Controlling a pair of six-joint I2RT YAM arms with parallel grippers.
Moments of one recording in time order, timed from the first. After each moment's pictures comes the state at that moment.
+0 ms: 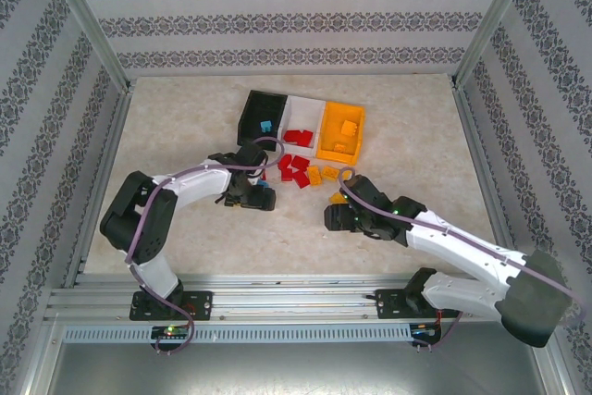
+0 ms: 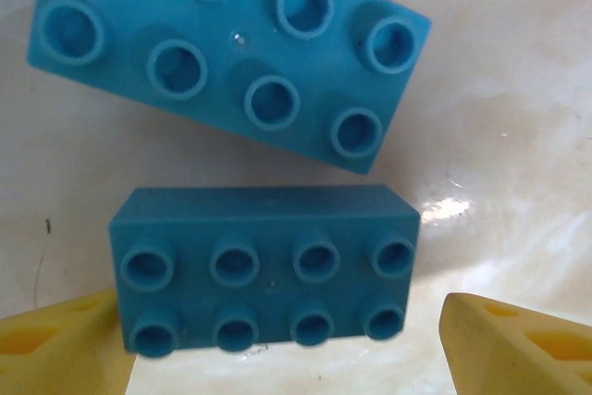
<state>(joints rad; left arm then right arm) -0.51 1.73 1.03 -0.65 0.10 -0.40 0.76 1.09 0.68 -0.63 0.05 0.69</state>
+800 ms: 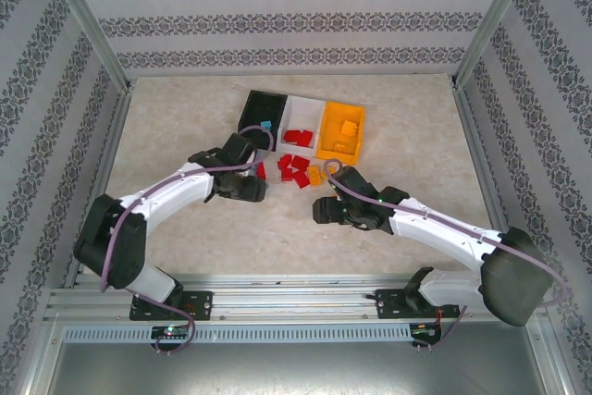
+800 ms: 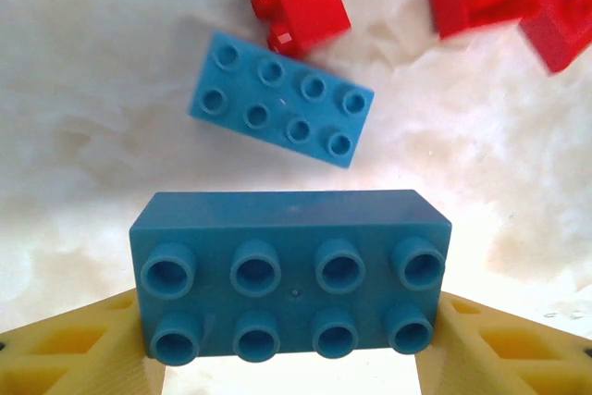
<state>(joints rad) -0.47 1.51 1.02 -0.69 0.03 -0.36 0.75 1.25 0.74 -0.53 -0.01 0.67</state>
